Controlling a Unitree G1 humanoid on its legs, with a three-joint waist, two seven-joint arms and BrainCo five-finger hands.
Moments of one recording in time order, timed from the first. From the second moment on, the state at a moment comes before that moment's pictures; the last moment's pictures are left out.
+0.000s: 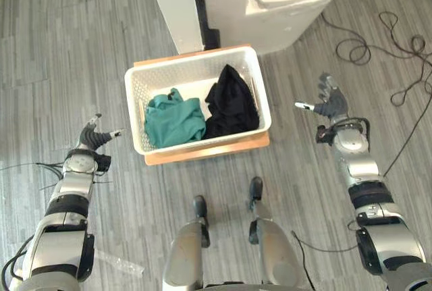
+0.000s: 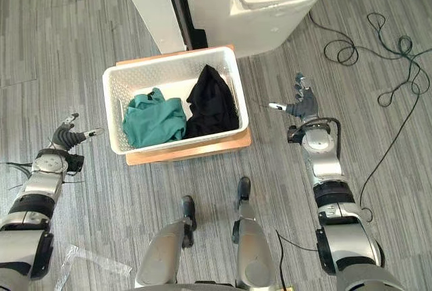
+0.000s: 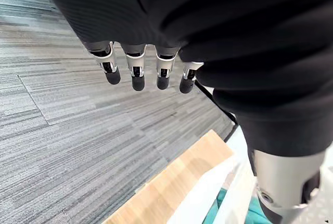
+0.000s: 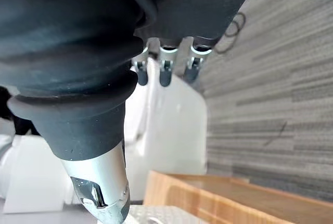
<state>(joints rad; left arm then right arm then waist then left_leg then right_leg) -0.56 0.64 0.06 0.92 0.06 -0.07 0.04 -0.64 -0.45 0.04 0.54 0.19 -0.06 -0.08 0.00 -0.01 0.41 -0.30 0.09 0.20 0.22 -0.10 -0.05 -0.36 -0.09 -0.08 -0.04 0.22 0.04</state>
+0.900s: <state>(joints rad) -0.81 0.47 -0.03 1.01 -0.03 -0.03 0.19 -0.86 -0.28 0.21 0.58 0.14 -0.03 -0.11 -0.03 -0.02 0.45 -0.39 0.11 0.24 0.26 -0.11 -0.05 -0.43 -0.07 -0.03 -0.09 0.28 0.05</state>
